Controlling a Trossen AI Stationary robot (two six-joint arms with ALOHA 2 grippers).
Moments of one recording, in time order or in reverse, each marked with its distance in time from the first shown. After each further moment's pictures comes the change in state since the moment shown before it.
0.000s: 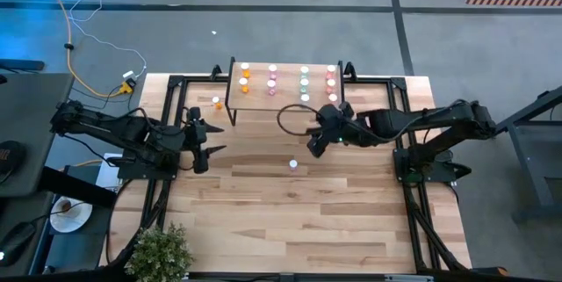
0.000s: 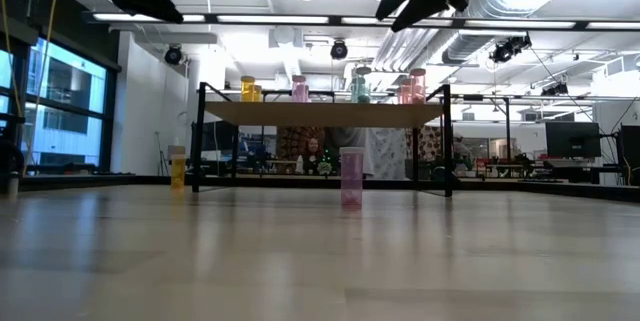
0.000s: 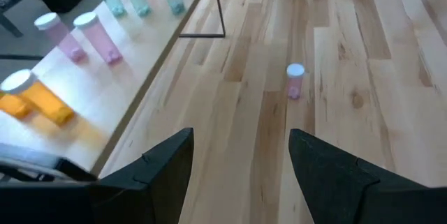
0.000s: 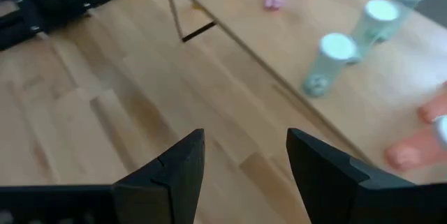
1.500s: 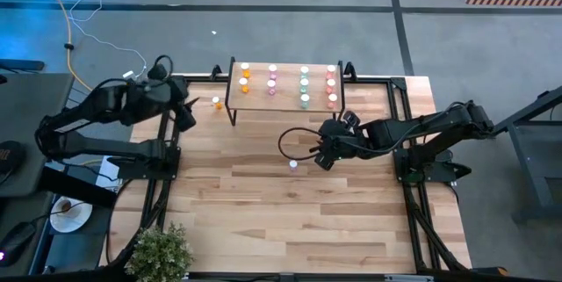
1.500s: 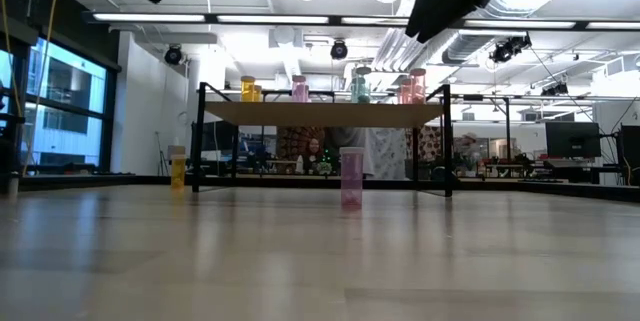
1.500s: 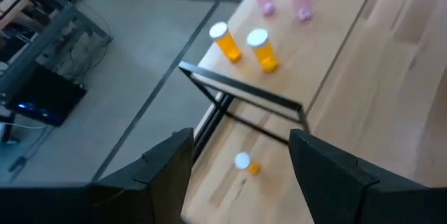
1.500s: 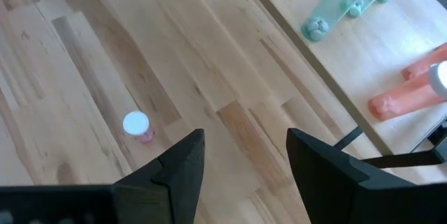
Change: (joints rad) left arm 0.465 0.062 0.439 -0.522 -0.069 0.188; right arm 0.114 0.030 0.000 -0.206 0.054 0.020
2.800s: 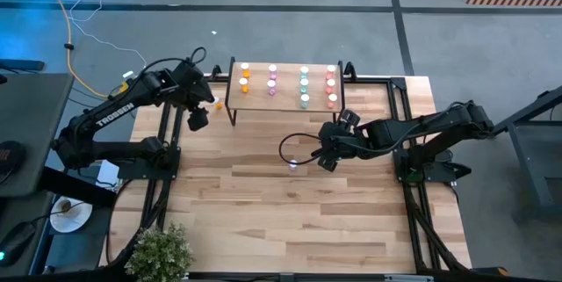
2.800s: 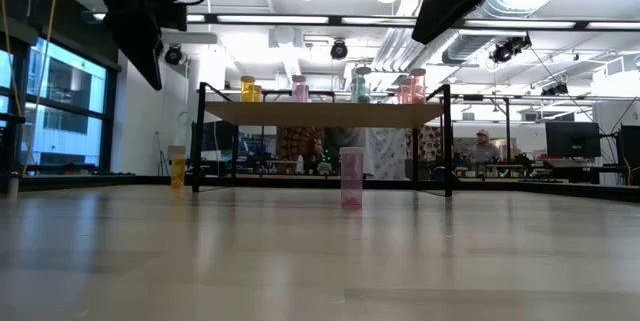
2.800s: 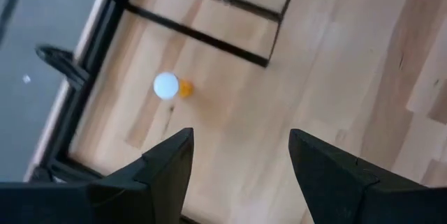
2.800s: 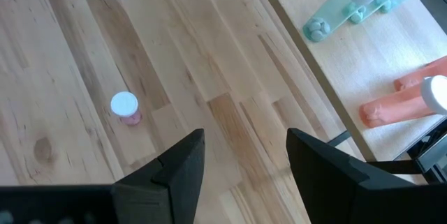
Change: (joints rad) left arm 0.536 0.272 -0.157 0.016 0.588 0.294; right arm 0.000 0.000 0.000 -0.030 -0.004 -0.112
